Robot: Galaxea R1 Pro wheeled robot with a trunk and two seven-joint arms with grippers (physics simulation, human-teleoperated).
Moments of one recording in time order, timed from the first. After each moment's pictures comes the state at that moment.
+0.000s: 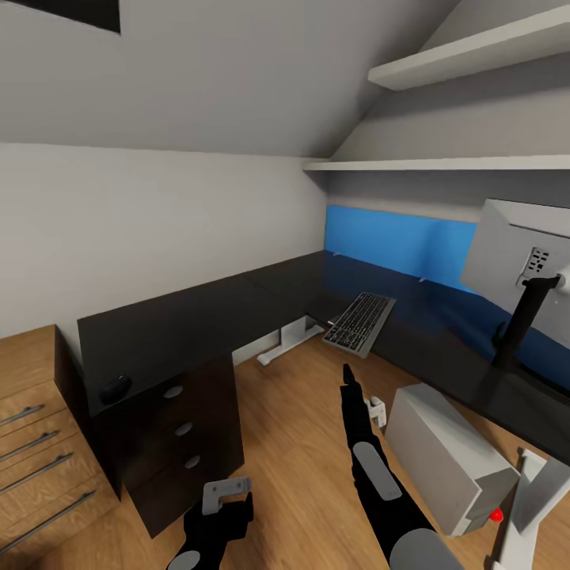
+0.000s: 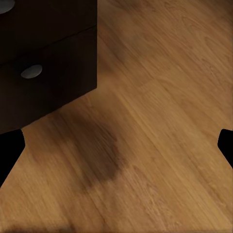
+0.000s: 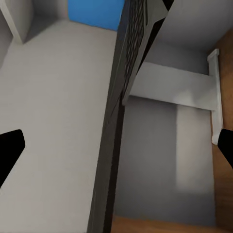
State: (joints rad) left arm 0.00 -0.01 -0.49 -1.54 0.44 0.46 0.64; right arm -0.52 0.17 0.04 -0.78 -1.30 -0.28 0.27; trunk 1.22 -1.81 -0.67
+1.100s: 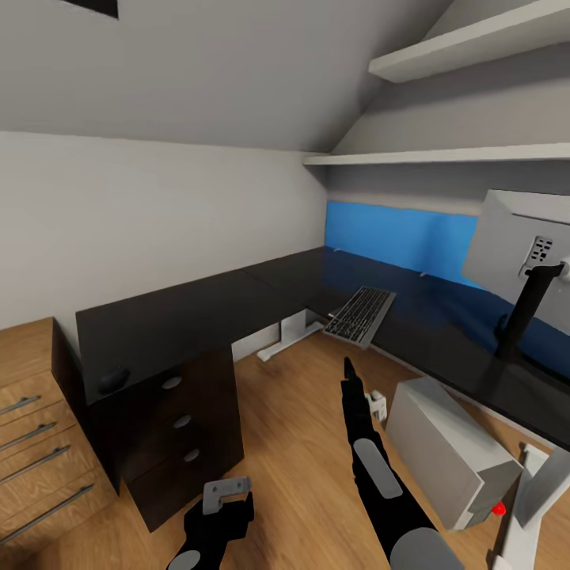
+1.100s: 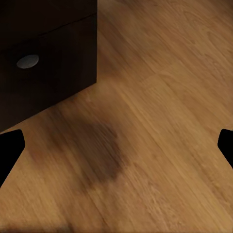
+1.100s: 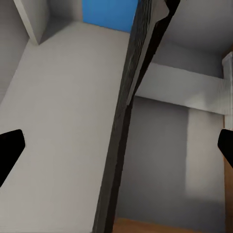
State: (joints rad) left arm 0.00 -0.01 -0.49 -1.54 0.45 0.46 0.64; right arm -0.52 0.17 0.04 -0.82 -1.29 -0.29 0.31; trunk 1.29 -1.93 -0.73
